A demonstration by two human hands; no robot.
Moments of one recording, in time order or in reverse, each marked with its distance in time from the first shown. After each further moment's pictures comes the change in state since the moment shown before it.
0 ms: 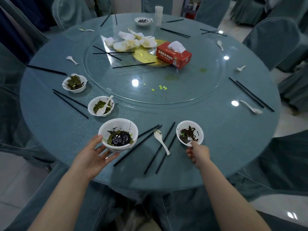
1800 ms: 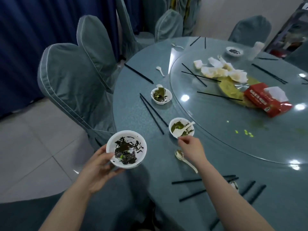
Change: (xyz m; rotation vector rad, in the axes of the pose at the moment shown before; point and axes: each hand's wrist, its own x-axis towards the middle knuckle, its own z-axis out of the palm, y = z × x) left_hand -0.022 0.114 -0.191 -0.145 0.069 0.257; right_hand -0.126 -0.071 0.301 -0.707 -0.485 -0.805
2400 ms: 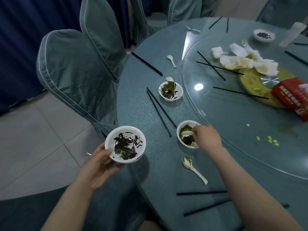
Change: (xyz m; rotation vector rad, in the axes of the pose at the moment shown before) left_hand 0.052 0.007 0.003 -0.101 0.134 -0.022; right_hand 0.110 0.003 -0.012 -0.898 -0.084 -0.306
